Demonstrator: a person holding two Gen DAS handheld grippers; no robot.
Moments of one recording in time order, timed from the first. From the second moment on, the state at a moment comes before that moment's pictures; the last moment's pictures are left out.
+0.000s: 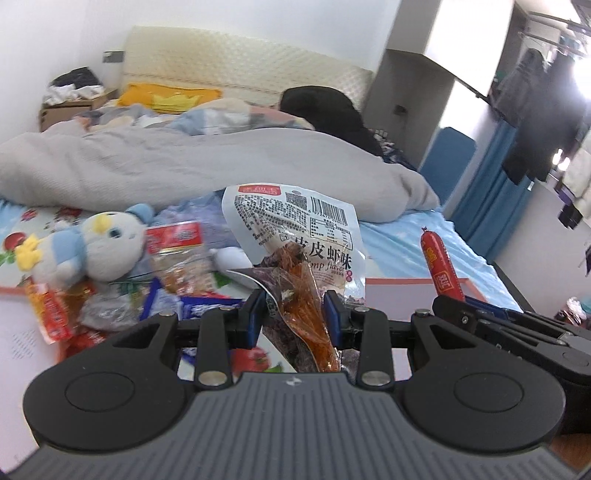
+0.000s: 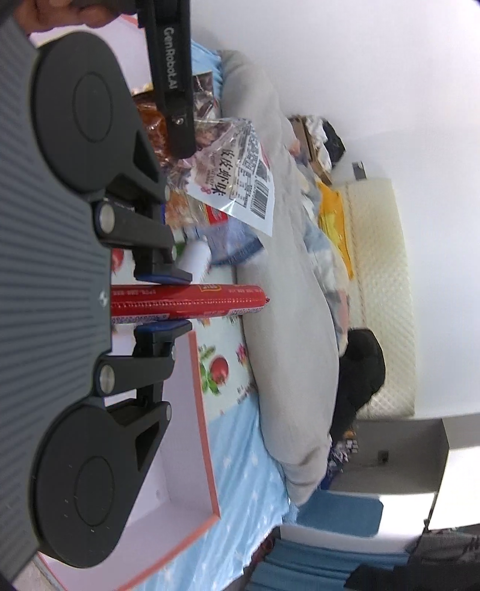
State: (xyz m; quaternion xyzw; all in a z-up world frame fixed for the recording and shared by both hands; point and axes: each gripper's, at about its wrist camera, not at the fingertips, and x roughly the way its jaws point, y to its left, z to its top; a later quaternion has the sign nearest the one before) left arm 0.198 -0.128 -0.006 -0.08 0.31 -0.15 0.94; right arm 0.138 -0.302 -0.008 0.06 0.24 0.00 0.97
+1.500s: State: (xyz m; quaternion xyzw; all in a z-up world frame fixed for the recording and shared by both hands) left arm 0.296 -0.310 -0.135 0.00 0.45 -0.27 0.85; right arm 0.182 -0.440 -0.136 0.13 0.38 -0.11 0.91
